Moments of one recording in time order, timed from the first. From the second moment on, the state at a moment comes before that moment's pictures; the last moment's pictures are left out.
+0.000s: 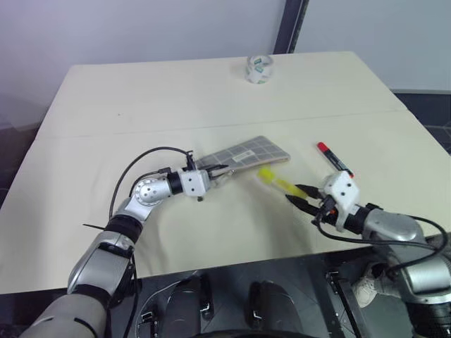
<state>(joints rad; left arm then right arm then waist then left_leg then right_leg) -0.70 0.39 -0.29 0.87 0.14 -0.95 -0.68 0.01 -0.66 -0.13 -0.41 0.31 0.44 0.76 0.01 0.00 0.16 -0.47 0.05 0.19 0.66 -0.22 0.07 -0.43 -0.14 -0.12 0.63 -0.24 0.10</state>
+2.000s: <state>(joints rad) -0.72 0.39 -0.30 0.85 -0.06 -1.06 -1.02 -0.35 -0.69 0.20 -0.14 0.00 0.15 0.86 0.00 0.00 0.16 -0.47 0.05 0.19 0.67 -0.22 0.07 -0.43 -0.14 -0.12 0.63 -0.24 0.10</state>
